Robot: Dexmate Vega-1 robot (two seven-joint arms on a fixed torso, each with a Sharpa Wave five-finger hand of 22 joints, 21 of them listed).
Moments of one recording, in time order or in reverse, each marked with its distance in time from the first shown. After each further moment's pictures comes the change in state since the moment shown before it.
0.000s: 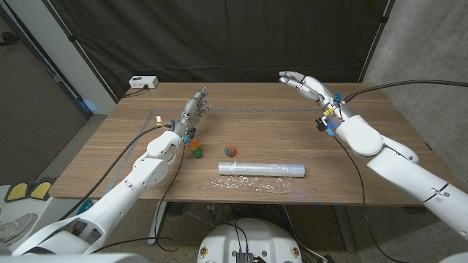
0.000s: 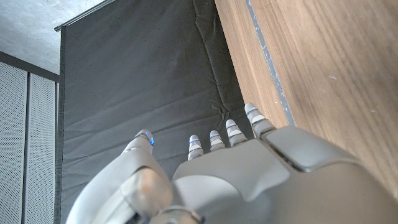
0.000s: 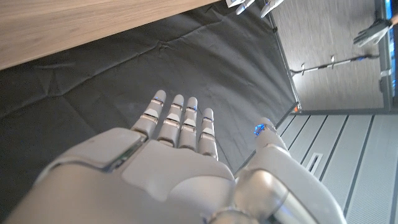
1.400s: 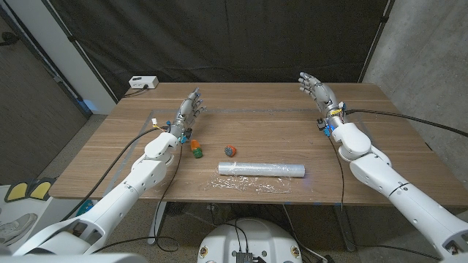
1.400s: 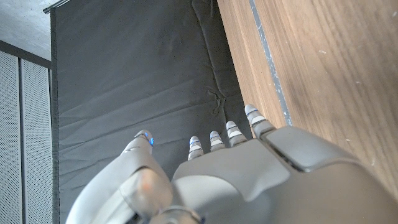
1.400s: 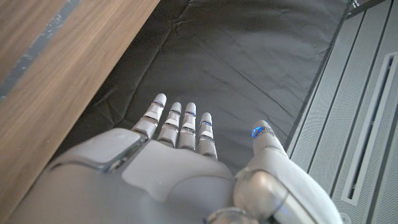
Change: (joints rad) left arm 0.006 -0.012 -0.022 0.035 -0.007 -0.028 0.025; left_hand -0.004 -0.004 0.000 0.000 0.000 -0.016 -0.005 -0.007 0.000 -0.015 -0.007 -0.003 -0.005 -0.029 0.000 0.000 0.000 -0.013 -0.006 -0.008 -0.005; right arm 0.137 0.229 -0.061 0.446 0.321 0.268 0.011; right_hand -0.008 -0.008 -0.002 0.010 0.008 -0.056 -0.005 -0.011 0.000 -0.076 0.005 -0.017 0.003 -0.084 0.019 -0.016 0.000 -0.032 -0.022 0.000 0.000
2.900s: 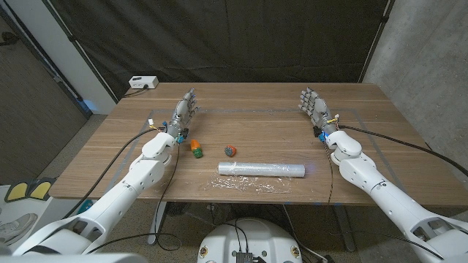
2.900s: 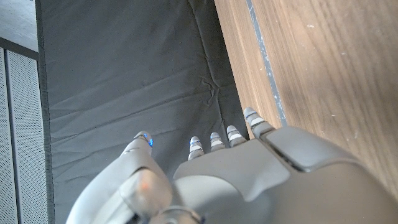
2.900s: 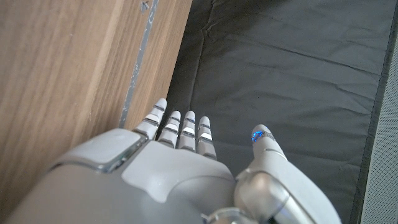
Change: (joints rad) left arm -0.018 -0.009 -0.013 0.056 -0.002 -0.009 0.003; left_hand -0.002 -0.002 -0.003 -0.003 0.000 -0.006 0.005 0.000 0.003 -0.020 -0.013 -0.015 0.000 -0.046 -0.013 -0.008 -0.005 -0.019 -0.019 -0.015 -0.004; right arm 0.112 0.153 -0.028 0.320 0.276 -0.049 0.152; right_hand -0.018 0.000 0.003 0.020 0.016 -0.050 0.003 -0.004 0.000 -0.081 -0.022 -0.027 0.000 -0.090 -0.014 -0.015 0.000 -0.040 -0.021 -0.006 0.000
